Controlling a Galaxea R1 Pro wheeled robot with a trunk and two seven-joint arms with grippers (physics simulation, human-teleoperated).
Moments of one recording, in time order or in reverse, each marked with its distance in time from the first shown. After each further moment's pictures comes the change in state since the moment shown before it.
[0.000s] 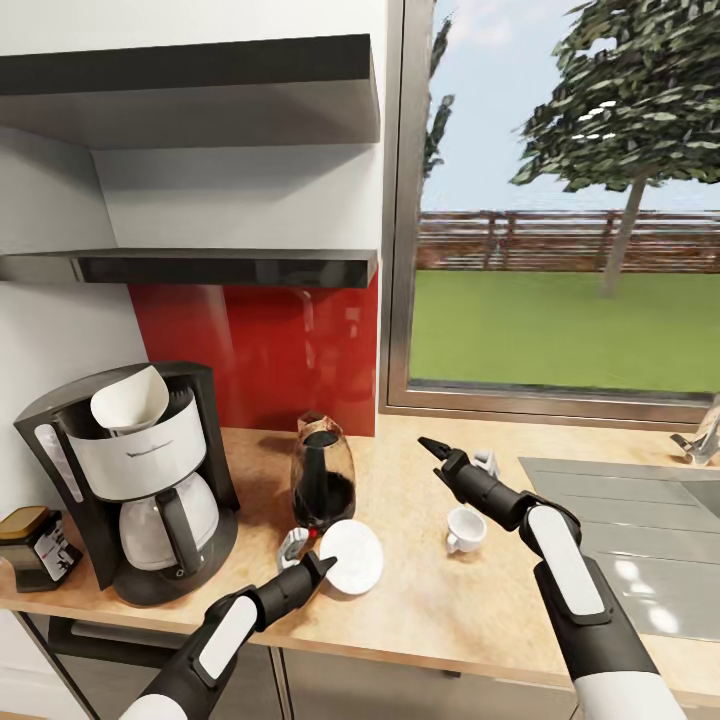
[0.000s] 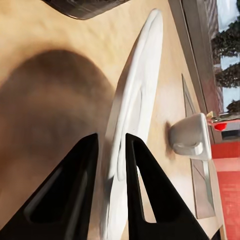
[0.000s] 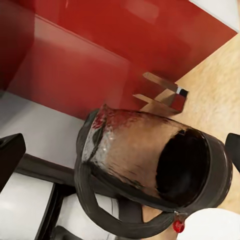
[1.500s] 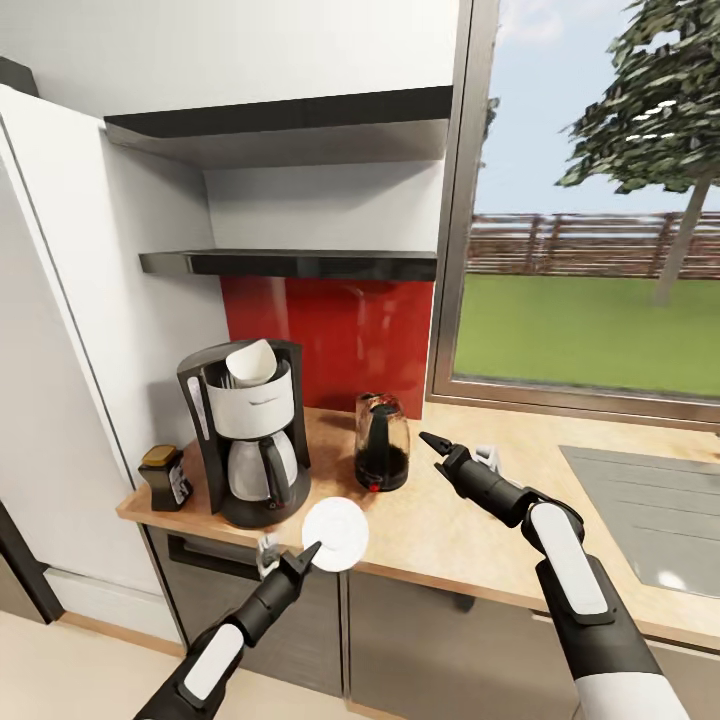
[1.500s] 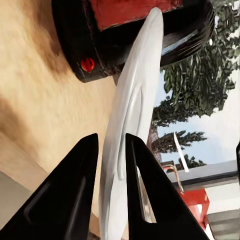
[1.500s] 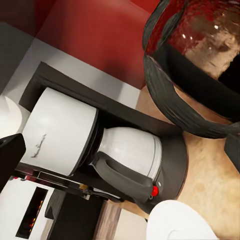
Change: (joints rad) left arm 0.035 0.002 0.094 0.092 0.109 -0.164 -0.331; right arm 0.000 -0.001 -0.001 -0.031 0.000 0.000 -0.001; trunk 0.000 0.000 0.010
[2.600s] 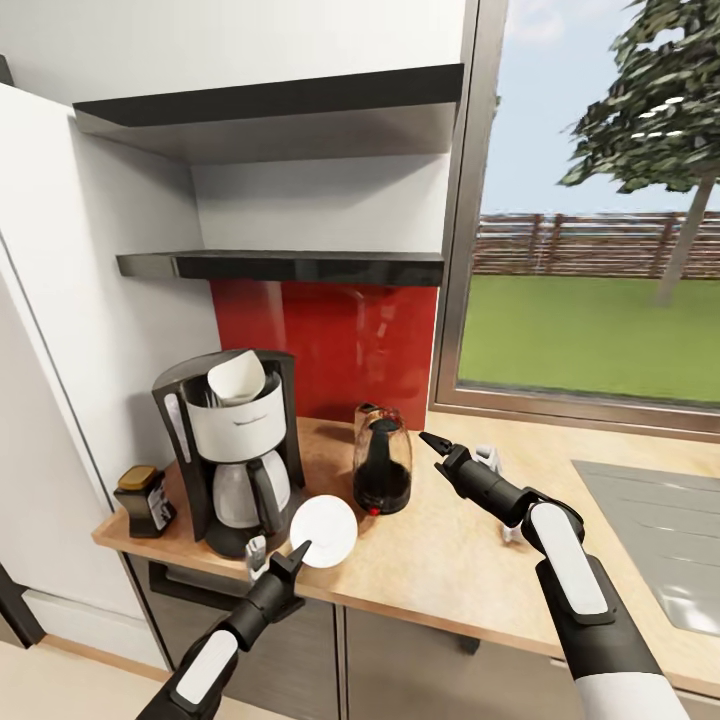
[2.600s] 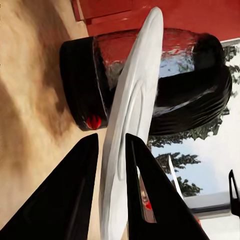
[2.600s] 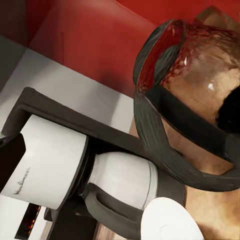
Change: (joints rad) left arm 0.016 0.000 0.039 0.000 0.073 -0.008 0.009; right arm 0.000 0.000 0.000 0.000 0.000 0.000 -0.001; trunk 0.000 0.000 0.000
